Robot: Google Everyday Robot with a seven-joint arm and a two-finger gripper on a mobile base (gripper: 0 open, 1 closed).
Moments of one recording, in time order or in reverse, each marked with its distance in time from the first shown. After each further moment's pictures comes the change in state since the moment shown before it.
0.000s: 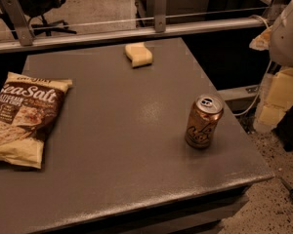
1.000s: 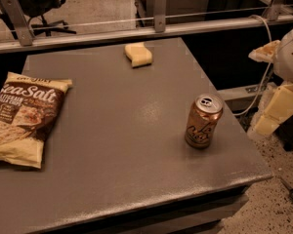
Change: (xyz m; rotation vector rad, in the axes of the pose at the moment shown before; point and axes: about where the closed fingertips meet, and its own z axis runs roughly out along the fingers) arm 0.001 0.006 0.021 -0.005 -0.187 0.047
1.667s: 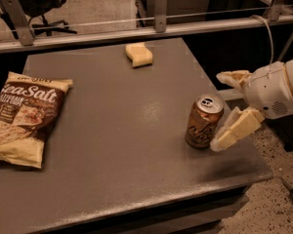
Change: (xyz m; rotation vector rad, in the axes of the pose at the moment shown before) arm -0.027 0.012 0.073 -0.079 -0.409 0.041
